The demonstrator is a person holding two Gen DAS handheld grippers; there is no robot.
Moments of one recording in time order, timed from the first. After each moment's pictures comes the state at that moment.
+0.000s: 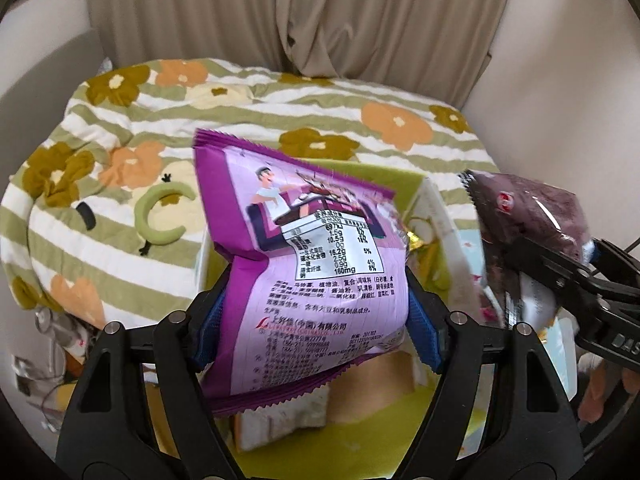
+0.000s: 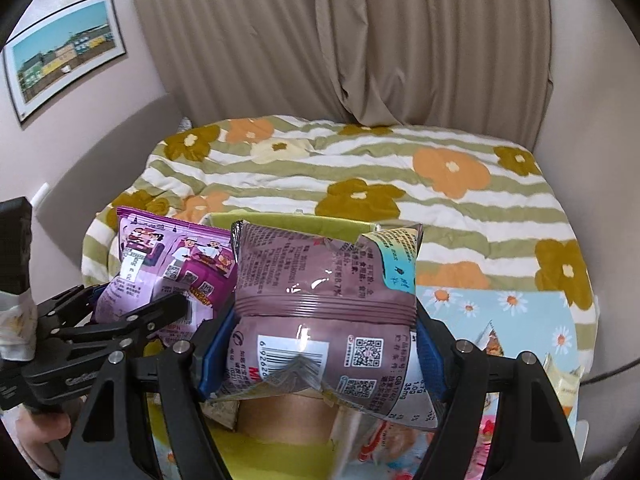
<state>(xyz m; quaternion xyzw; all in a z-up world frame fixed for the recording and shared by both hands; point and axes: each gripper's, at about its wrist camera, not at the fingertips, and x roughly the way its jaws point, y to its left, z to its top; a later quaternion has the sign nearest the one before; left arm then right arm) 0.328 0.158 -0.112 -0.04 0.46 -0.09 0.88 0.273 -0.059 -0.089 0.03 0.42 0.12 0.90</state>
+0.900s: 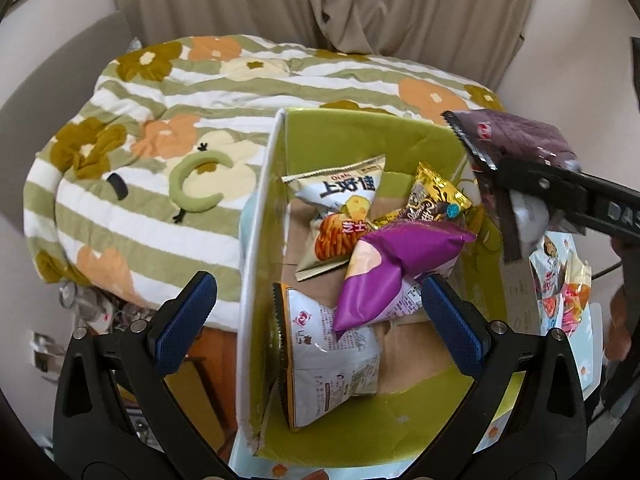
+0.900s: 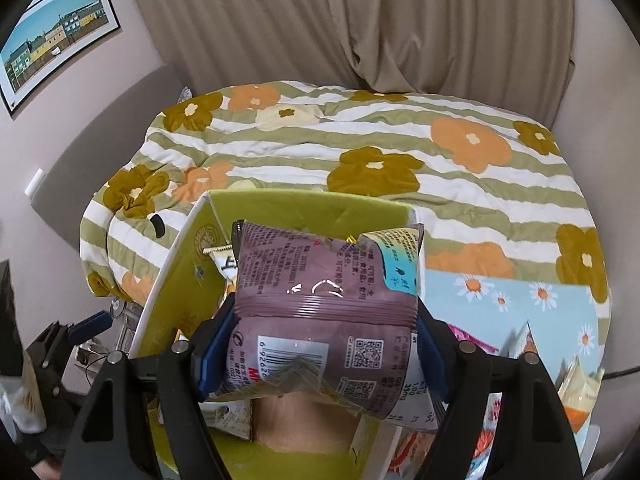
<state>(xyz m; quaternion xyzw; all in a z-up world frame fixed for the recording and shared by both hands) 0.298 0.185 -0.135 -0.03 0.49 -0.03 0.87 0.319 -0.024 -0.114 0.02 0.47 0.14 0.87</state>
